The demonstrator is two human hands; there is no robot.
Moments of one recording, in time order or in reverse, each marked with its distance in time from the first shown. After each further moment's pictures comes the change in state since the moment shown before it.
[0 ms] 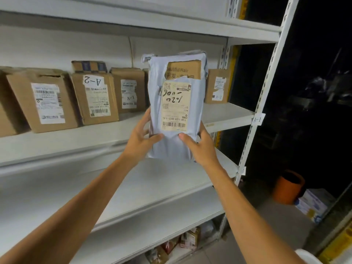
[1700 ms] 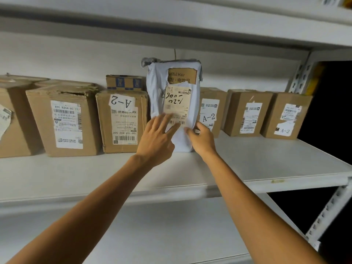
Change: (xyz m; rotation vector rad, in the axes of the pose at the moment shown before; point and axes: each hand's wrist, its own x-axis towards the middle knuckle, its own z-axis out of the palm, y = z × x) left_hand 0.161 -0.074 -0.097 1.596 0.119 0.235; right_hand 0.243 0.062 0.146 -0.128 -0.135 0.043
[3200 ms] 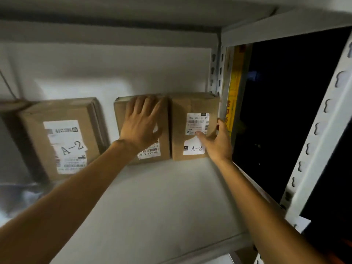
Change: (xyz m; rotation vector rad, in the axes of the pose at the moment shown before) left_hand 0.308 0.240 0.158 0.065 0.100 0.067; right_hand 0.208 0.243 -0.326 -0.176 0.374 0.065
